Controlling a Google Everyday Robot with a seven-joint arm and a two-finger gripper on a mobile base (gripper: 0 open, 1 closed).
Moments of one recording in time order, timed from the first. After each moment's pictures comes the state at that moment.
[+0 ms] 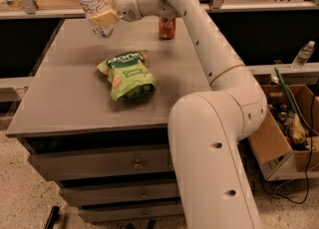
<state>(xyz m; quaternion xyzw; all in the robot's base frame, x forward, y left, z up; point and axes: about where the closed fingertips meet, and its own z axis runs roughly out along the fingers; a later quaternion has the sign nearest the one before) 0.790 0.175 0.947 -0.61 0.48 0.32 0.54</state>
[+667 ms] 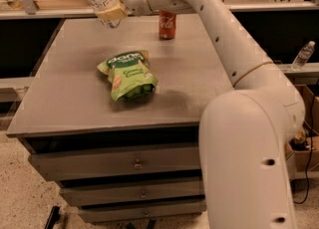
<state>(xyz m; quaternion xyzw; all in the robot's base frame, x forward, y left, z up) 0.771 0.149 0.979 -0.64 0.43 0.24 0.59</state>
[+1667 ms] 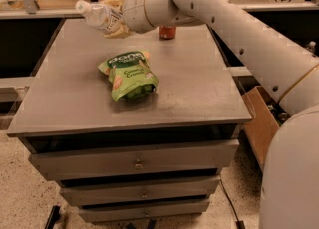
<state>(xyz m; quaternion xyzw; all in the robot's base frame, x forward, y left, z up) 0.715 0.134 0.949 -0.72 0.38 0.07 0.57</state>
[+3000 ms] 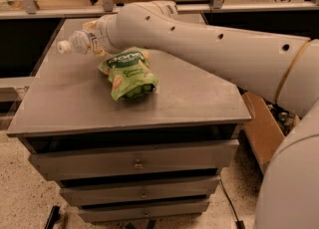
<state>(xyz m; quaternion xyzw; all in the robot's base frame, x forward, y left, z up) 0.711 0.179 0.893 -0.78 0.36 -0.15 0.49</state>
